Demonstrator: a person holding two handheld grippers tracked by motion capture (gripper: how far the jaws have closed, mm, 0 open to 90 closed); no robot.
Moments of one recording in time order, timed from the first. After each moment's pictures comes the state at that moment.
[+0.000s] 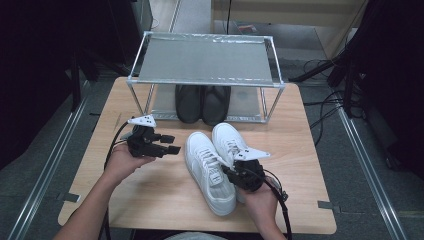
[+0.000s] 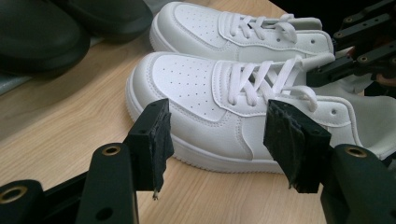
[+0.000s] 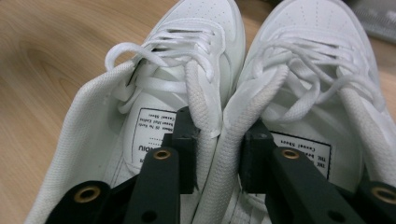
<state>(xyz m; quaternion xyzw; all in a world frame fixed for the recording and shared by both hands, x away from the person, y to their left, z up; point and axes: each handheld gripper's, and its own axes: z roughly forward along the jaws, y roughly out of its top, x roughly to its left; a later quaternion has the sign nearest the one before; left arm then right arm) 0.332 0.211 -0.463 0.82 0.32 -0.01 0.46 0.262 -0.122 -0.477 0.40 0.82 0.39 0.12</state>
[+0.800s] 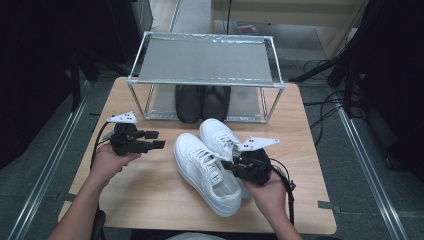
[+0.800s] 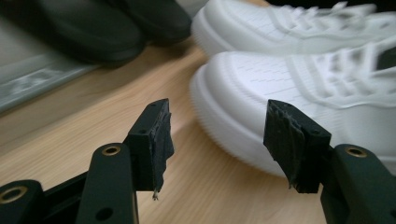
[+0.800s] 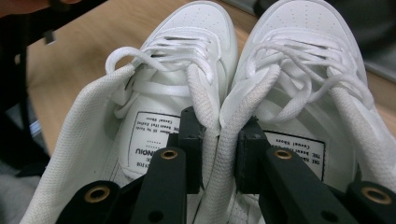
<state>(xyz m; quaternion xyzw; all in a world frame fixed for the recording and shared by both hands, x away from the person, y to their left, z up) 0.328 0.262 -0.462 0.80 0.37 0.03 0.47 0.269 -0.133 -0.432 0.33 0.84 0.42 0.06</state>
